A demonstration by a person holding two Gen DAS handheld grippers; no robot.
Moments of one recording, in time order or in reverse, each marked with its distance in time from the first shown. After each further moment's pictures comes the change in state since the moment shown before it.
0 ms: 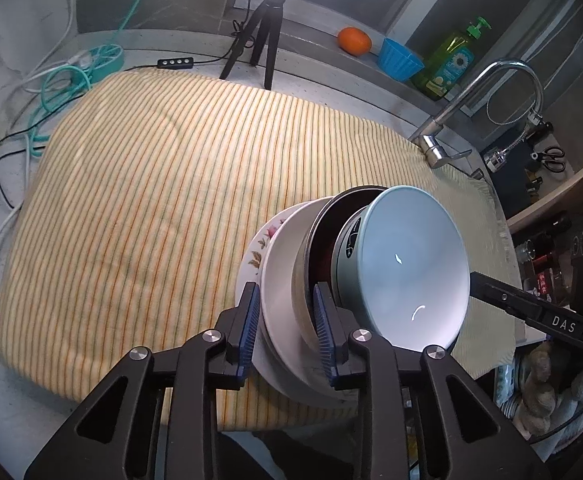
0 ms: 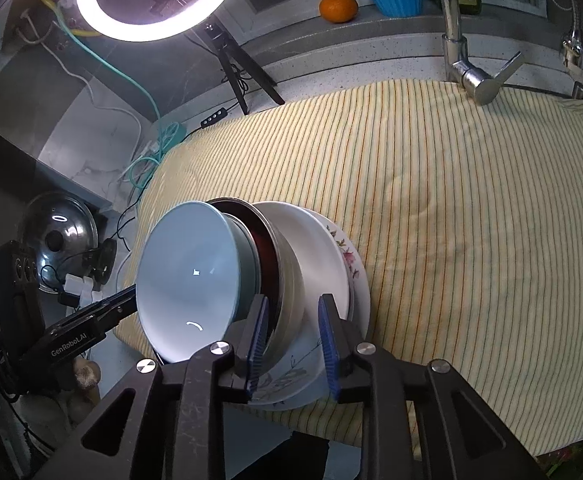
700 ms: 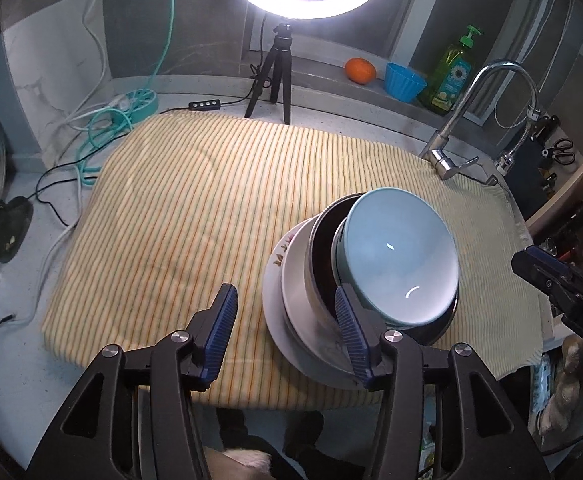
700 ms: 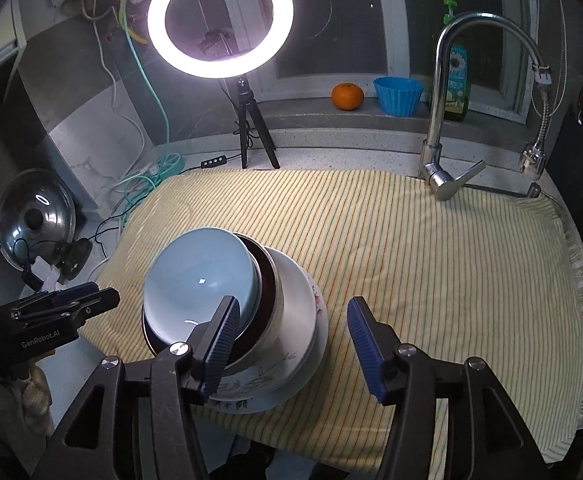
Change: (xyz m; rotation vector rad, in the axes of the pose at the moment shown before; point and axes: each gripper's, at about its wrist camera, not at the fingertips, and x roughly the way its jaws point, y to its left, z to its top) left arm -0.045 -0.018 -0.028 0.051 -0.128 0.134; right arm -0.062 0.036 -0.029 -0.211 -0.257 -0.185
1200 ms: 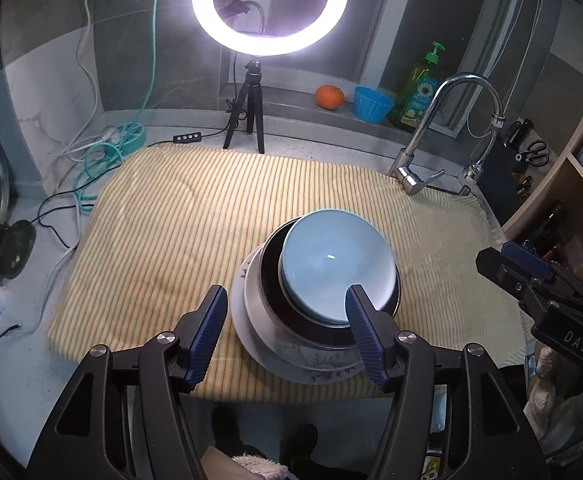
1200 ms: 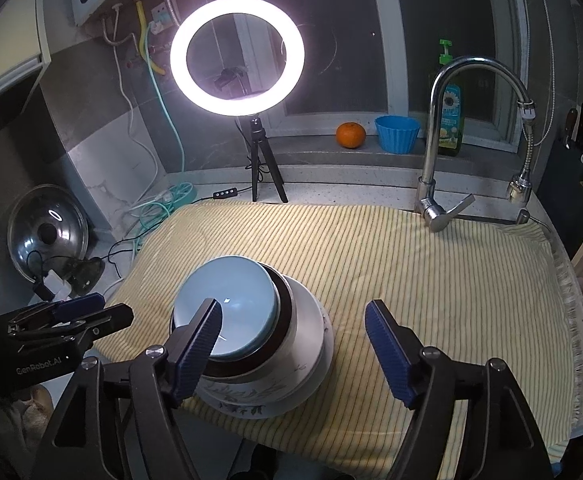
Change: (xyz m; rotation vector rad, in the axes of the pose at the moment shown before) left arm -0.044 -0.036 -0.004 0.047 -0.091 -0.023; right arm -0.039 0.013 -0.001 -0.009 -0.108 0.008
